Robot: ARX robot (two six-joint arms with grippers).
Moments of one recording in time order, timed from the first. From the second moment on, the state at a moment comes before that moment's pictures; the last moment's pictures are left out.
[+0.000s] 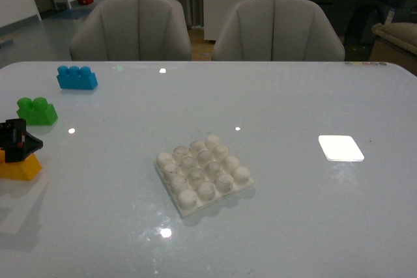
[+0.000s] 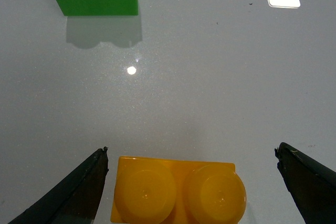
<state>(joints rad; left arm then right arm) 0.29 2.14 1.07 0.35 0.32 0.14 0.00 0.00 0.01 0.00 0.00 0.00</state>
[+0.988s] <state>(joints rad) 0.03 1.80 0.91 0.34 0.29 0.11 0.00 0.00 0.01 0.00 0.00 0.00</state>
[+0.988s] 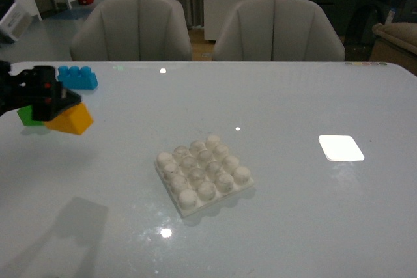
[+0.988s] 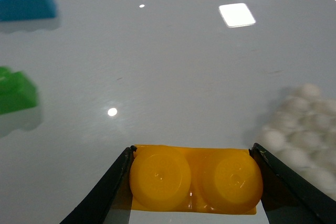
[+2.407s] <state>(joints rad) -0.26 2.11 1.23 0.07 0.50 0.55 0.00 0.00 0.01 0.00 0.00 0.00</state>
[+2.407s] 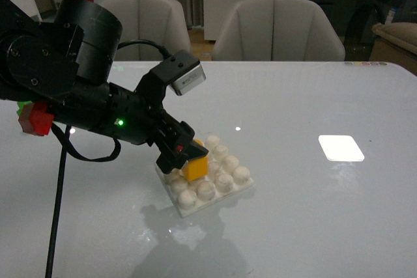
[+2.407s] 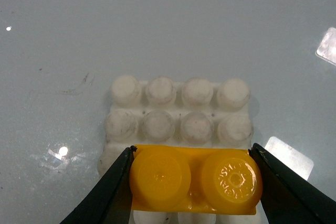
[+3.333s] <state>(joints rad) -0.27 2.20 1.25 0.14 0.49 0.56 0.00 0.00 0.01 0.00 0.00 0.00</state>
